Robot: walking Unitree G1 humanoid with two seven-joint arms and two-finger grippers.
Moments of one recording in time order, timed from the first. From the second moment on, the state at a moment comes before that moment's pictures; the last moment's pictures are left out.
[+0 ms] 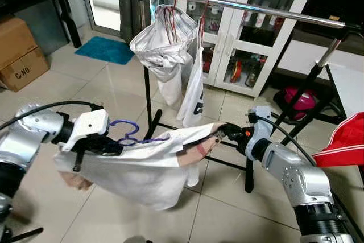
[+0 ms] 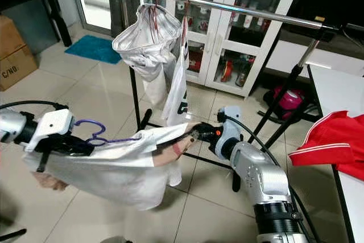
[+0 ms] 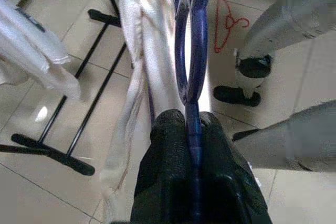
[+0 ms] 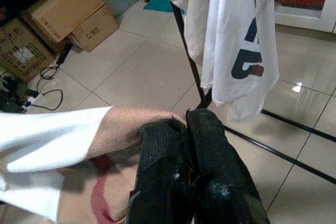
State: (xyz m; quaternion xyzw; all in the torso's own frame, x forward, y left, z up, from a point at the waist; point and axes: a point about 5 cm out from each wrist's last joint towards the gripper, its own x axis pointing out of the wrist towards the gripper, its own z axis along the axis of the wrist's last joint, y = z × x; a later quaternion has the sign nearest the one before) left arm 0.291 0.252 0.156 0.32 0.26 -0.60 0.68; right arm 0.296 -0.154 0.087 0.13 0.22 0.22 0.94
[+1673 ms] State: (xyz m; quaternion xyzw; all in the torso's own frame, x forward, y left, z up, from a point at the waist) left arm 0.308 0.244 0.175 0.29 0.16 -0.53 0.78; right arm 0.271 -0.118 0.140 -0.01 0.16 0.42 0.89
